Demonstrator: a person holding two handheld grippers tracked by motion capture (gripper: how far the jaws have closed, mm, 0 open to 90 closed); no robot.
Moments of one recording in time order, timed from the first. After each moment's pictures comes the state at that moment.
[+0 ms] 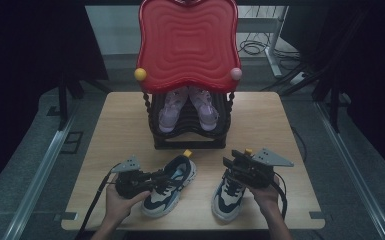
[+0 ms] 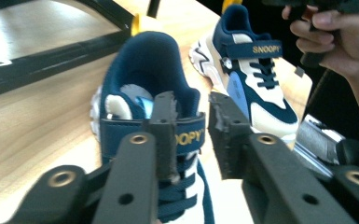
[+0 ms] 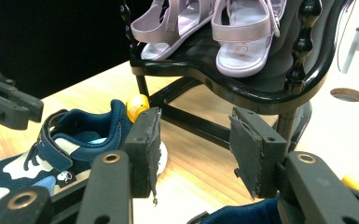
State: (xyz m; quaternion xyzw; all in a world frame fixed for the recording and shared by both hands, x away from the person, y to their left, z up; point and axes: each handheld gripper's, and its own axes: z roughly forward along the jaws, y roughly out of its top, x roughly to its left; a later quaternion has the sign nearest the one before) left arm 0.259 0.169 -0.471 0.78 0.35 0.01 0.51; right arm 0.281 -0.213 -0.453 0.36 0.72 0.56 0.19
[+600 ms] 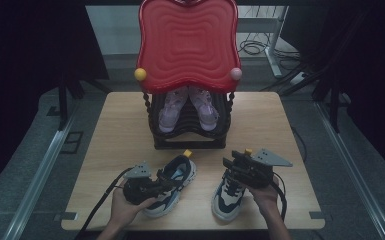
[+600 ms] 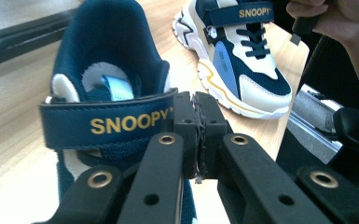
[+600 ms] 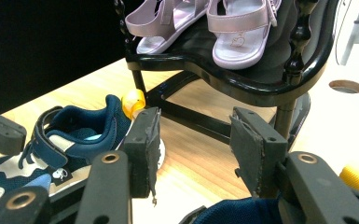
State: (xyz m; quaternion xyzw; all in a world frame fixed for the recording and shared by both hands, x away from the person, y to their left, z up) left arm 0.250 0.149 -0.478 0.82 0.32 0.00 0.48; right arm 0.283 -0.213 -0.458 0.37 0.72 0.55 0.18
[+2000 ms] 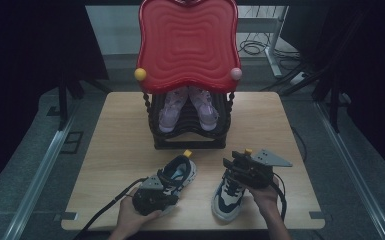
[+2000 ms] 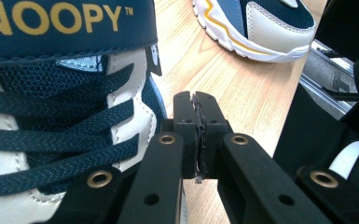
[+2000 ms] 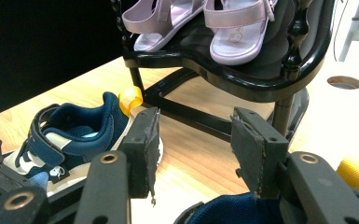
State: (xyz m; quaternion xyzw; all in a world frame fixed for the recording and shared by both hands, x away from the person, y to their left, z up) left arm 0.239 0.131 -0.508 0.86 0.31 -0.02 0.41; right arm 0.283 -0.214 -0.460 0.37 0.72 0.55 0.18
